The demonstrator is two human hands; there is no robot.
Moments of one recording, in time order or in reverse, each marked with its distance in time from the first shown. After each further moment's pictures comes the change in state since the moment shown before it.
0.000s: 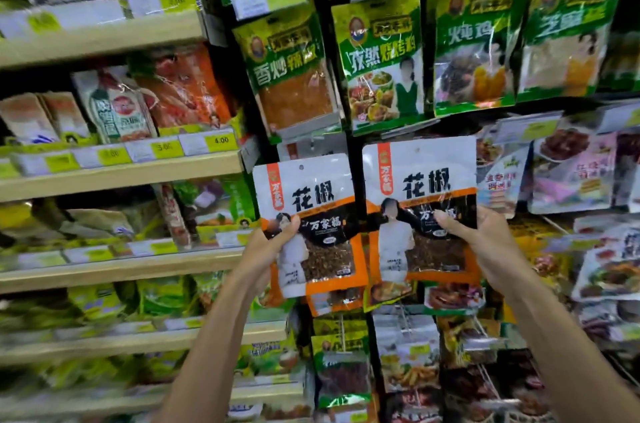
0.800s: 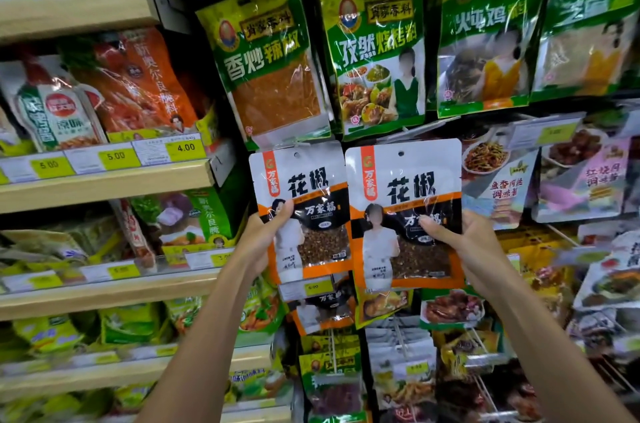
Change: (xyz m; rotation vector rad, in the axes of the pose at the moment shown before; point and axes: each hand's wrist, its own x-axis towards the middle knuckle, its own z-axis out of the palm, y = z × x) left_hand 0.087 -0.008 0.015 -0.089 -0.067 -0.032; right_hand 0.040 0.015 0.014 0.045 -0.014 0.019
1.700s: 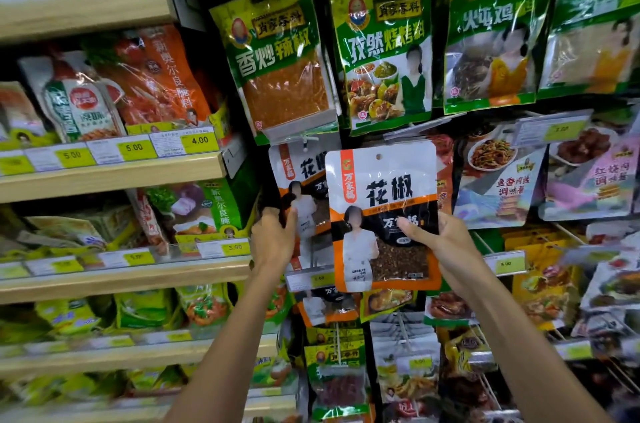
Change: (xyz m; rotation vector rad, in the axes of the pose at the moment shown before) left_hand -0.014 -0.016 0.013 0.954 0.521 0.180; right_hand -0.002 0.013 0.027 0.025 -0.070 0.015
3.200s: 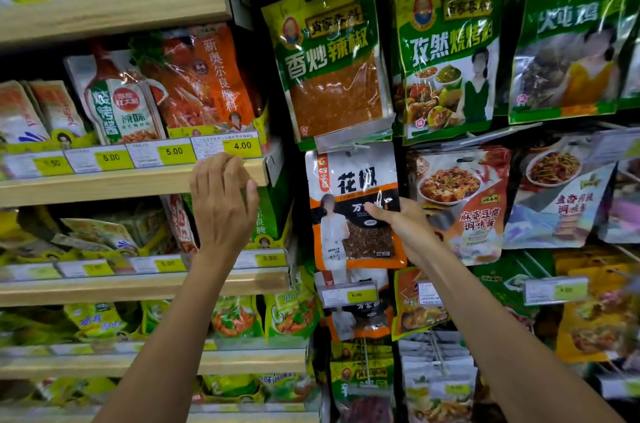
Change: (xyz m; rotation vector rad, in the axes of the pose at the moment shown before) left_hand 0.079 -0.058 -0.092 0.371 0.683 0.775; right_hand 0.090 0.015 0.105 -0.041 -0.003 0.110
